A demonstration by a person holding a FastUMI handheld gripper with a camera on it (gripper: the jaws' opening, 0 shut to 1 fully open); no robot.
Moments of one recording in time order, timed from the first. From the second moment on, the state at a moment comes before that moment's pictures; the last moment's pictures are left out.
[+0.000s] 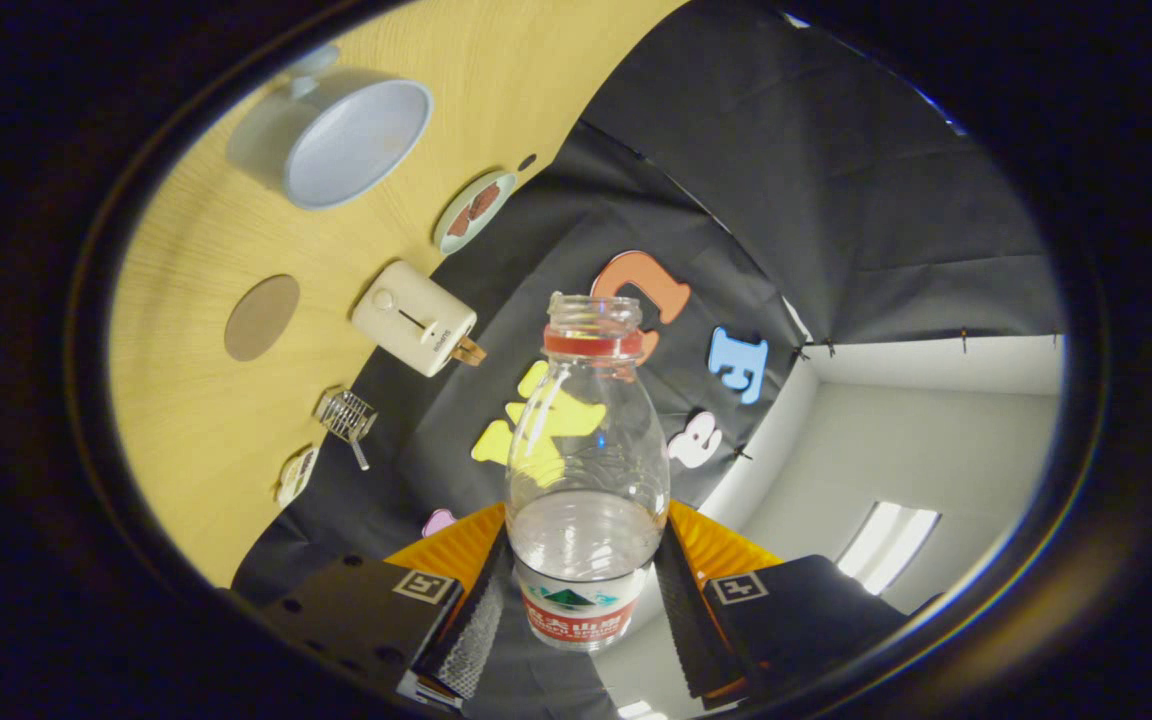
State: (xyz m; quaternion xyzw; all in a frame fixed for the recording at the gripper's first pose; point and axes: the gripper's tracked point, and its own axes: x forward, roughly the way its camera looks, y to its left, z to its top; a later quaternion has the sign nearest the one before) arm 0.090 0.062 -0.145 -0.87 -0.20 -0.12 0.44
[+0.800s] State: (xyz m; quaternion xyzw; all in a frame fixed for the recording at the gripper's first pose) arm 0.090 0.035 -0.131 -0.71 -0.14 -0.12 0.68
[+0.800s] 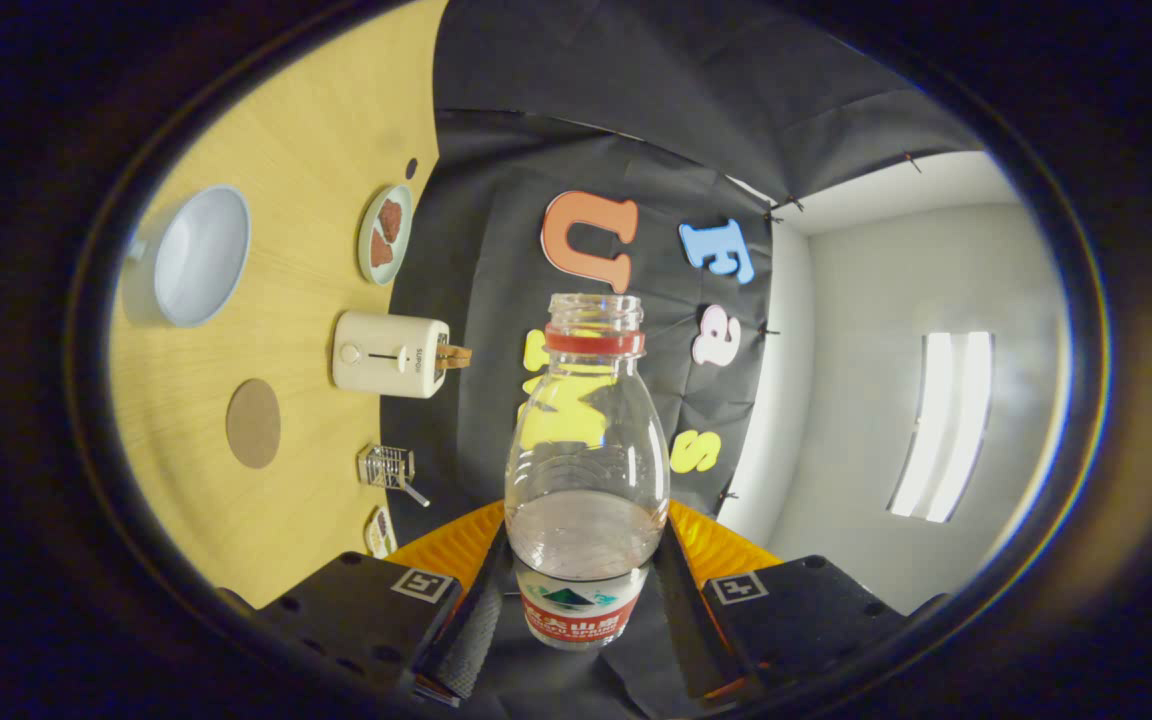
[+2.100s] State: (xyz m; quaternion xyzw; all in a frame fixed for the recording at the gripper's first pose) arm 0.105 0.036 -0.083 -0.22 -0.02 -0.03 0.98
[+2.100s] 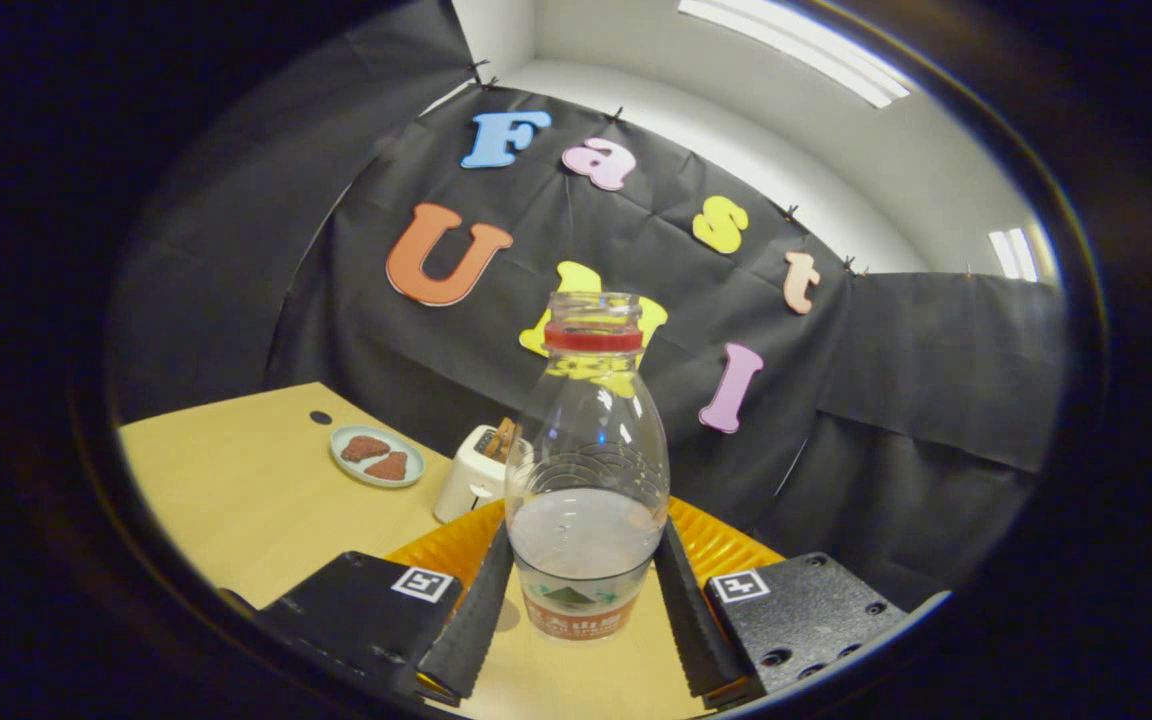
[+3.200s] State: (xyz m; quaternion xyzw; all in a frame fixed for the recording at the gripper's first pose) arm 0.195 0.022 -0.126 -0.09 0.00 0.01 1.00
